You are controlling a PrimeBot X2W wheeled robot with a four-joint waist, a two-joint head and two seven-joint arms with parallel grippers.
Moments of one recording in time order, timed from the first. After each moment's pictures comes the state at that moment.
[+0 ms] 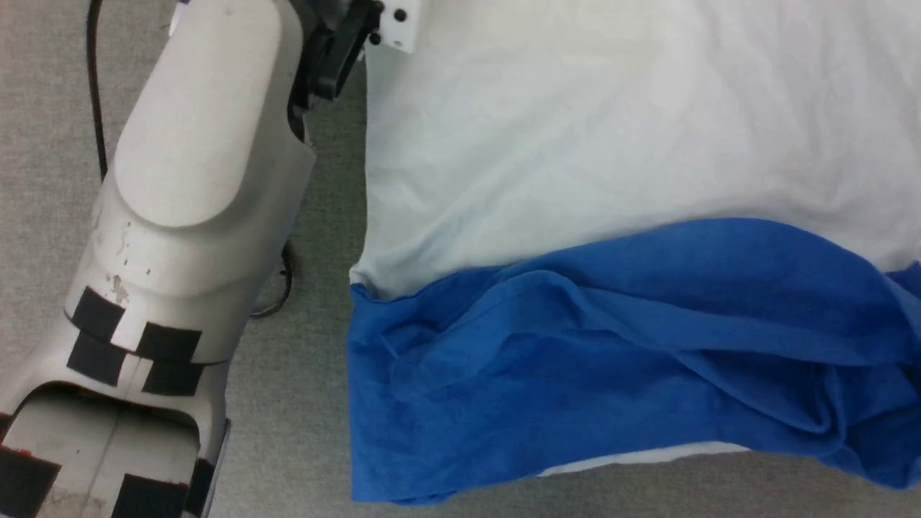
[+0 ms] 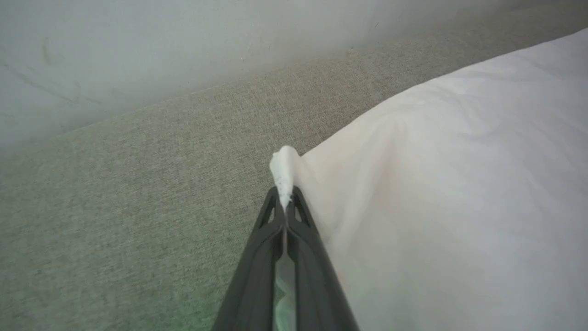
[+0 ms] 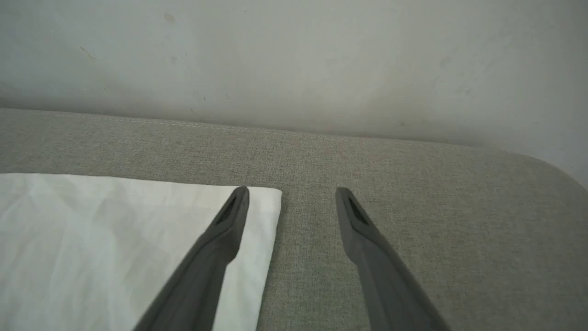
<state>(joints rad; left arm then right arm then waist) -1.18 0.18 -0.44 0.34 -0.30 0.08 0.55 -1.13 -0.44 -0.06 0.33 0.39 0.13 0.63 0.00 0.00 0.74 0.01</state>
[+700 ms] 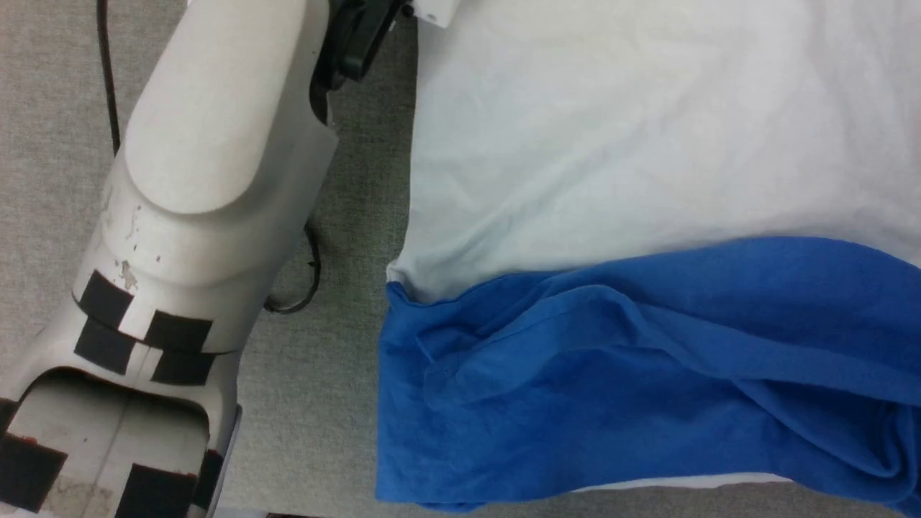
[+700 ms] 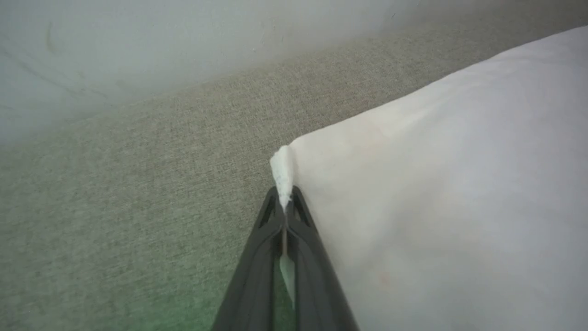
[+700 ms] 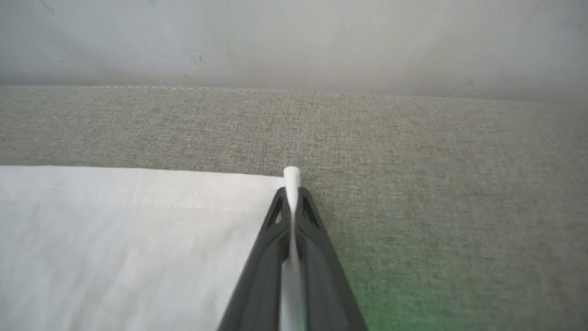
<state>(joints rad) -1.23 0.15 -0.46 0.33 -0.31 0.08 0.53 -1.17 -0.42 -0.12 0.42 0.33 0.13 0.59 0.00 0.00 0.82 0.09</state>
